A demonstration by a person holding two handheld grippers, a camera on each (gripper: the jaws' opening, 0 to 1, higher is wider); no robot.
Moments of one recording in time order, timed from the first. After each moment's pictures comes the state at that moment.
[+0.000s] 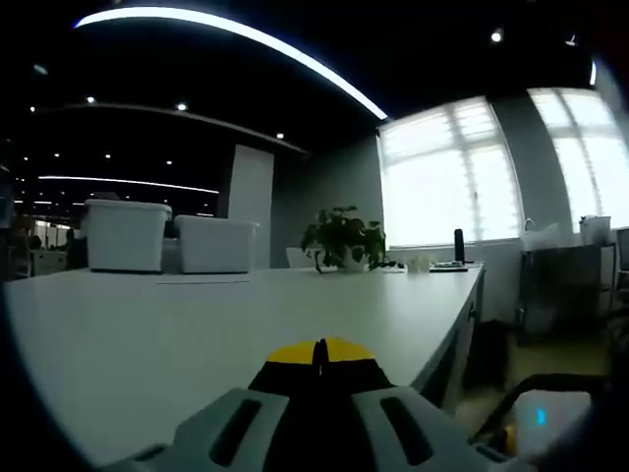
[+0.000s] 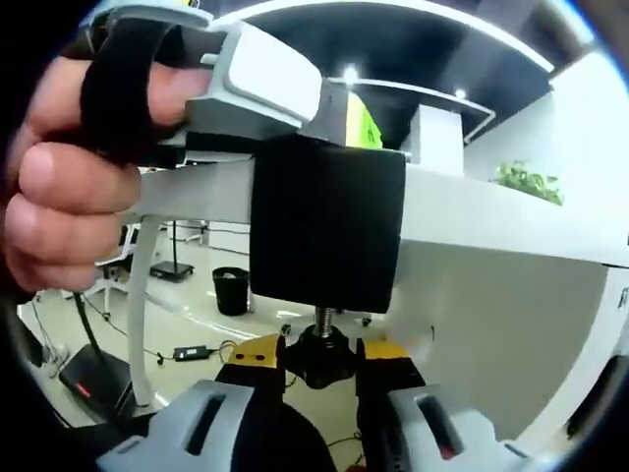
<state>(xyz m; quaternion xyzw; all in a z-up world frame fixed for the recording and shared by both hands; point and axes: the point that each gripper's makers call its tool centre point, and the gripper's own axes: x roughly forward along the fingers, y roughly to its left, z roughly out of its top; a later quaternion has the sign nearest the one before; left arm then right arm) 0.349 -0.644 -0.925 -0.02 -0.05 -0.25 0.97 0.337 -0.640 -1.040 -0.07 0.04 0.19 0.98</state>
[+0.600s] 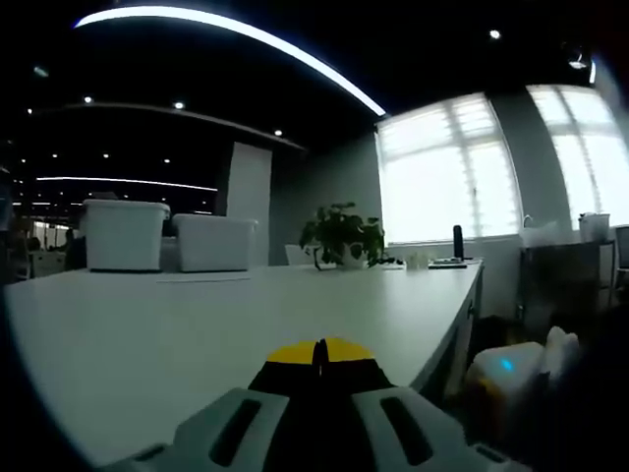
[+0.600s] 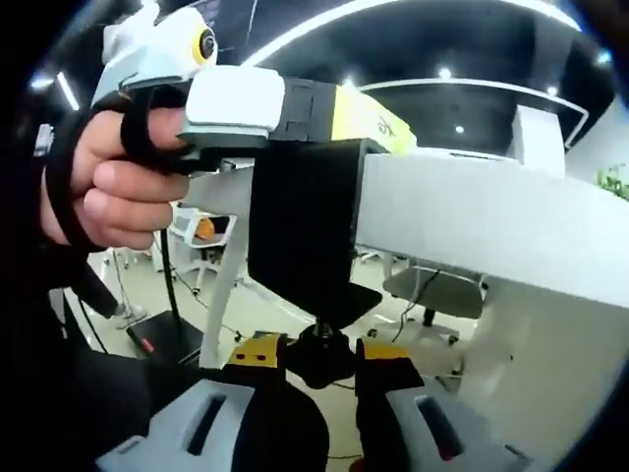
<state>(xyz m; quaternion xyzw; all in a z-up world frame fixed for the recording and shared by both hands) 0.349 -0.644 -0.925 -0.01 -0.04 -0.26 0.97 0.336 -0.623 -1.046 -0.09 0.03 0.46 0.88</state>
